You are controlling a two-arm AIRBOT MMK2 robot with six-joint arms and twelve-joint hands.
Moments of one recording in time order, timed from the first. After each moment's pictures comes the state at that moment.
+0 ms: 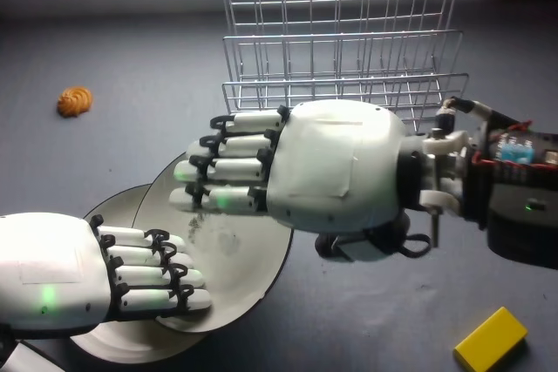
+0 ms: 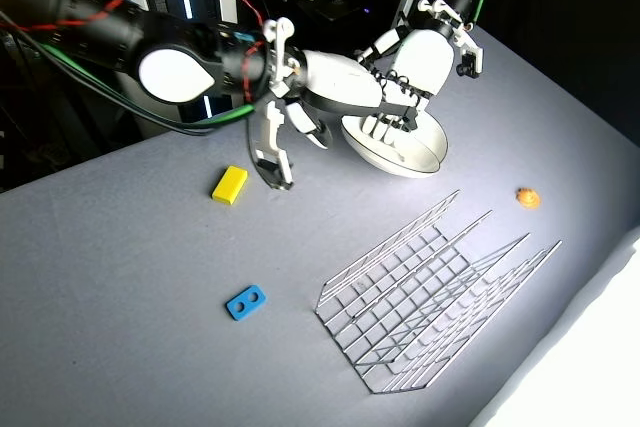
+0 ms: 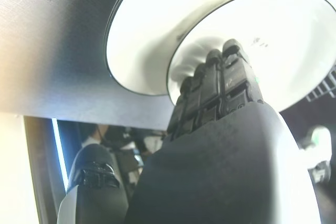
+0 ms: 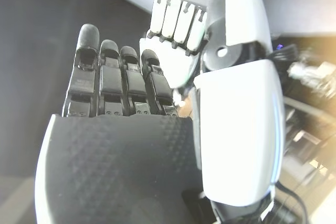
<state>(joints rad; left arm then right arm) 1.00 -0.76 0.99 1.18 -0.64 0.13 -0.39 -1.18 0.91 -0.29 0.35 -1.18</state>
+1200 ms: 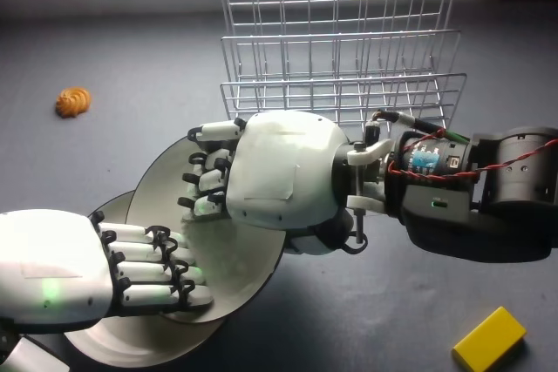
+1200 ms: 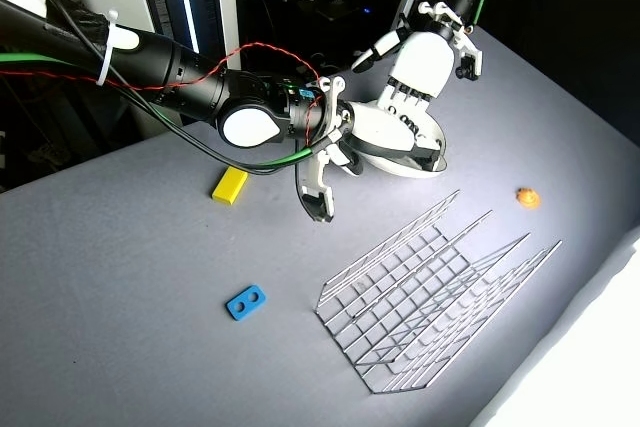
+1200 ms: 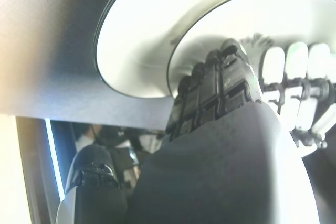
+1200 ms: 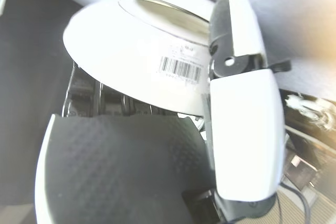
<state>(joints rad) 1.00 -0.77 1.01 1.15 -0.65 0.13 -0.42 -1.42 1.14 -0.26 0.36 -1.28</state>
